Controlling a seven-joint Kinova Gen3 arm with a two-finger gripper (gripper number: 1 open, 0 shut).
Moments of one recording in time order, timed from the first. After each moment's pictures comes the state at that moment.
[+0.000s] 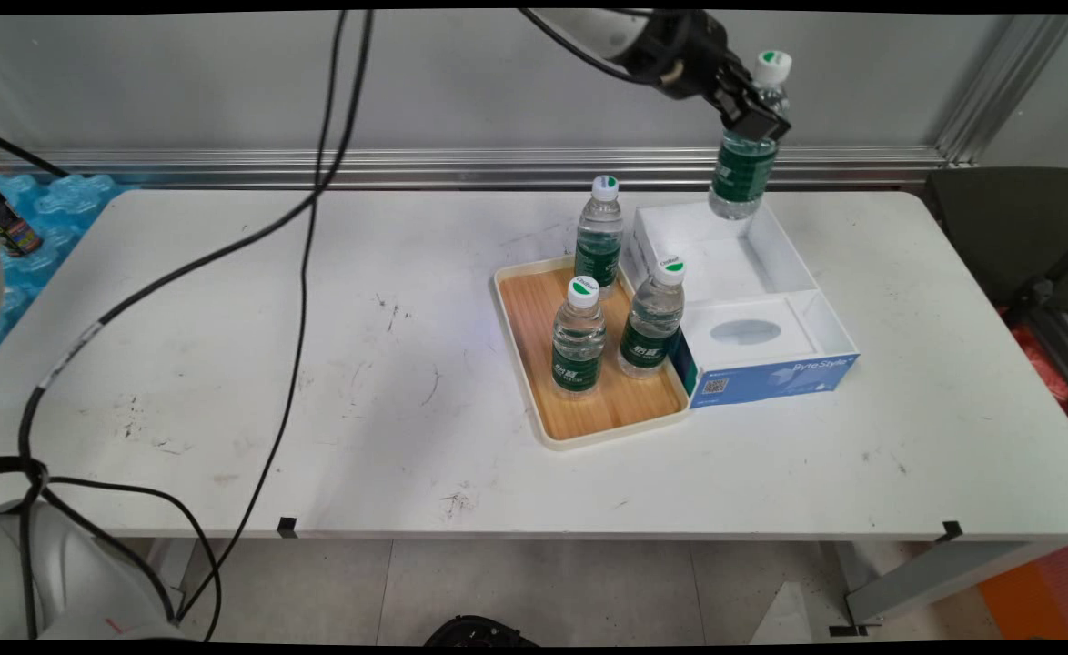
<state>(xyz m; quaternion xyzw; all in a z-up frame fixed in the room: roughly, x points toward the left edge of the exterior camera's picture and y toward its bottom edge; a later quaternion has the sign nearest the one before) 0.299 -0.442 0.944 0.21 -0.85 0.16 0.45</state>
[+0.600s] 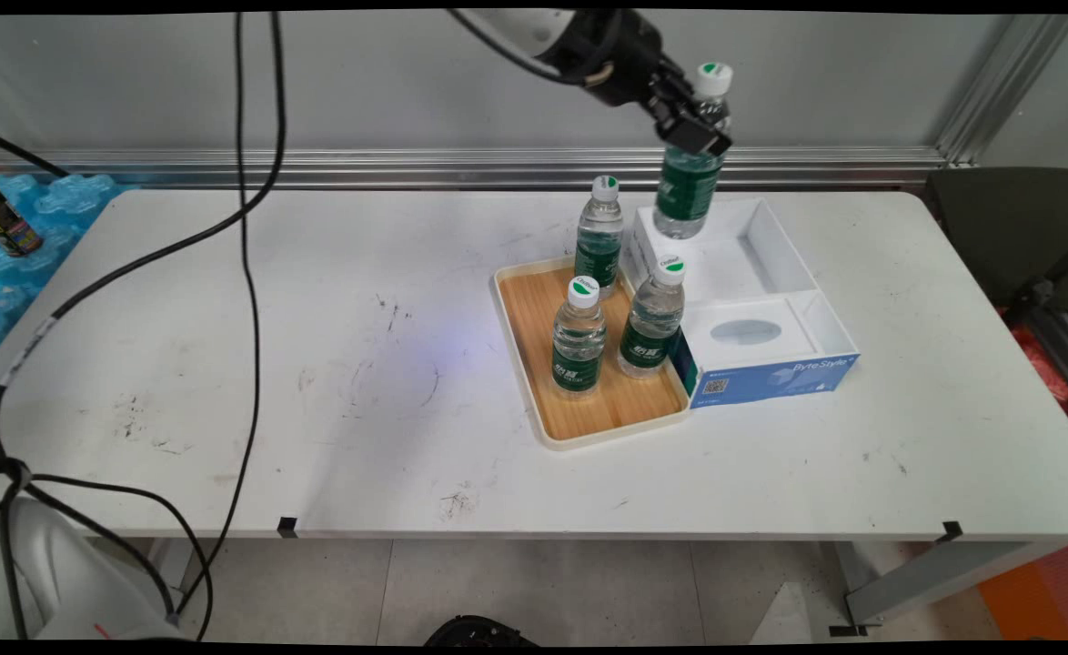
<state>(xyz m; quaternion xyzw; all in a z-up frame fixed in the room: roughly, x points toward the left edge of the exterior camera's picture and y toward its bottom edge) 0.346 -0.397 0.955 0.22 -0.87 0.14 0.43</state>
